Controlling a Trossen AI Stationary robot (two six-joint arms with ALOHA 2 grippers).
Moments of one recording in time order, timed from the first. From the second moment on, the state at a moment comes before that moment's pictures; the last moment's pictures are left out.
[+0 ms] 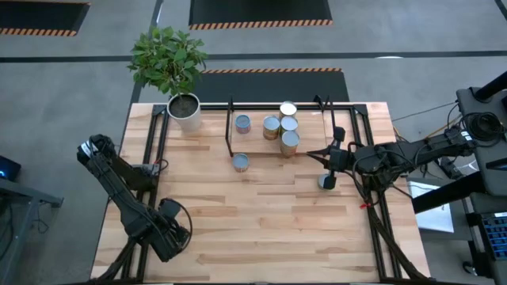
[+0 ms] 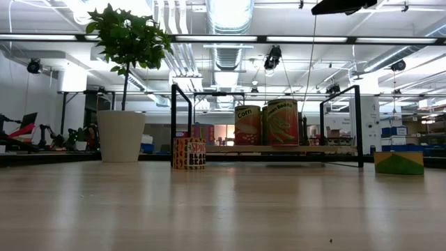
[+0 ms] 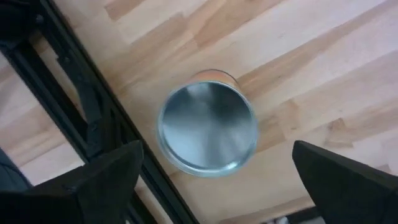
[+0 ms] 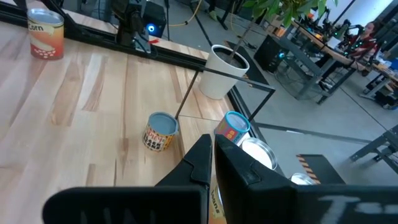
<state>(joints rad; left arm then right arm) -0.88 1.51 1.24 -1.36 0.01 -1.96 0.26 0.84 0.80 -0.30 0.55 -0.21</state>
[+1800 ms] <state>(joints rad) -0.89 1.54 1.11 -1.26 0.01 -1.89 0.26 0.84 0.80 -0.31 0.54 -0.21</state>
